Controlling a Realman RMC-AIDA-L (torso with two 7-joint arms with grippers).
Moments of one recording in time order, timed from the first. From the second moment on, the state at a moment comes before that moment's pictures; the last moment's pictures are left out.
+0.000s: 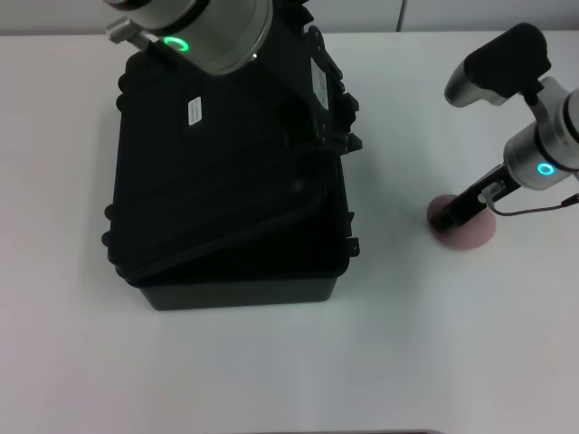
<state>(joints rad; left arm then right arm) -0.86 -2.05 1.50 1.55 -0.77 -1.59 0.95 0.88 2.05 -1.11 -0.48 0.44 1.07 -0.81</state>
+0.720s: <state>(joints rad) -0.85 -2.05 1.50 1.55 -0.78 -1.59 0.96 0.74 2.06 -1.10 -0.80 0.52 1.20 -0.80</state>
